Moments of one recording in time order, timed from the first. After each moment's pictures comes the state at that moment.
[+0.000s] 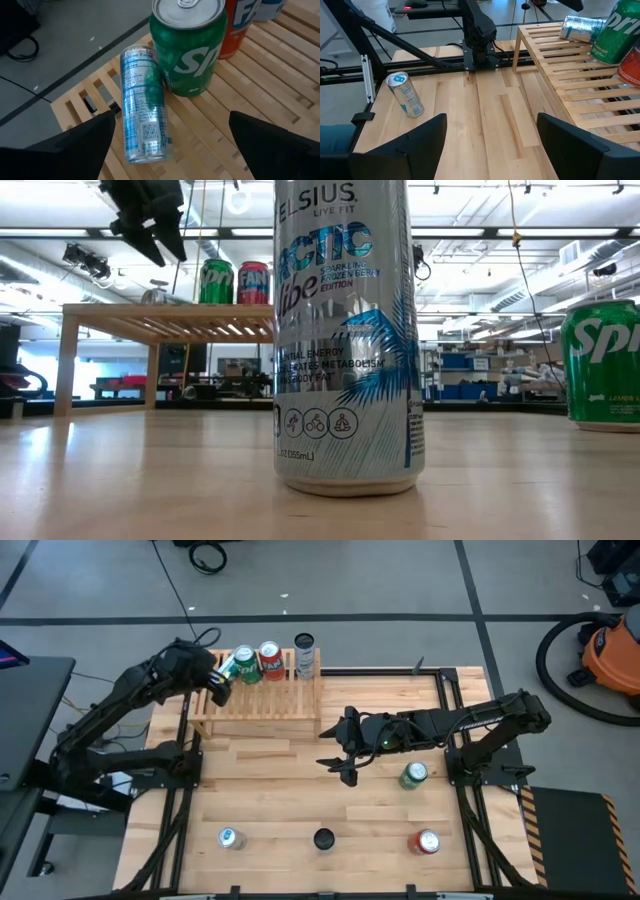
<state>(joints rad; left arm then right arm) 0.71 0.94 1.15 -0.98 -0.26 -0.04 0.18 1.49 1.37 -0.33 0.23 0.16</state>
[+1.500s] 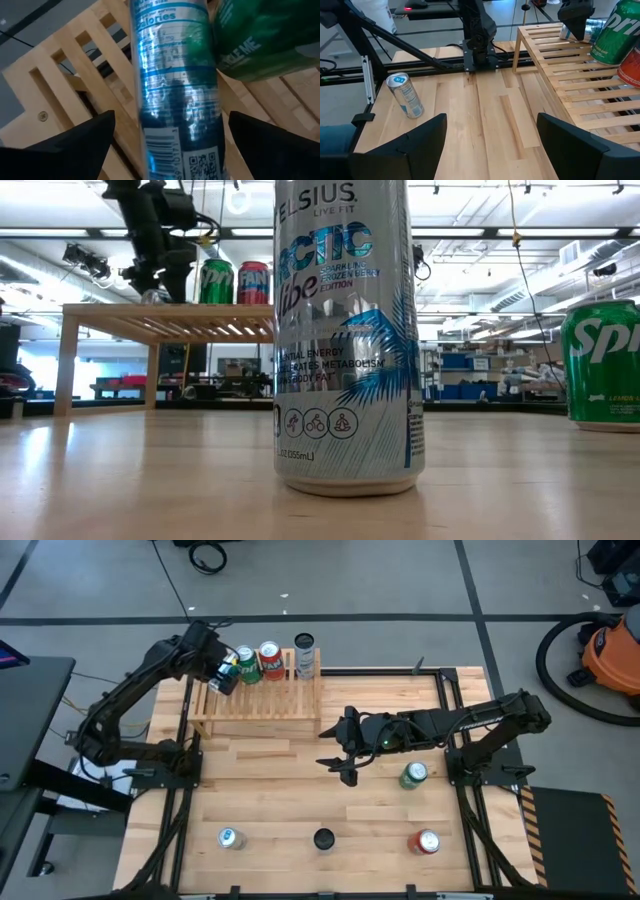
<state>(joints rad) 0.99 1.23 1.16 -1.02 -0.06 0.08 0.18 1.49 1.37 -0.32 0.23 0.16</state>
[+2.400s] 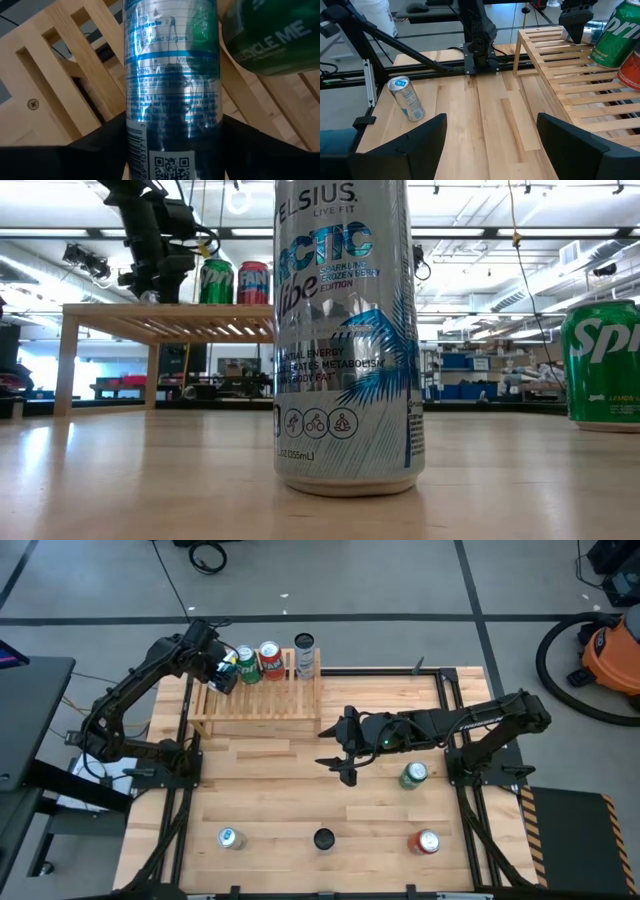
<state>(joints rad) 1.03 1.26 1.16 -1.05 -0.03 0.06 0.18 1.49 1.37 -0.31 0.23 0.16</state>
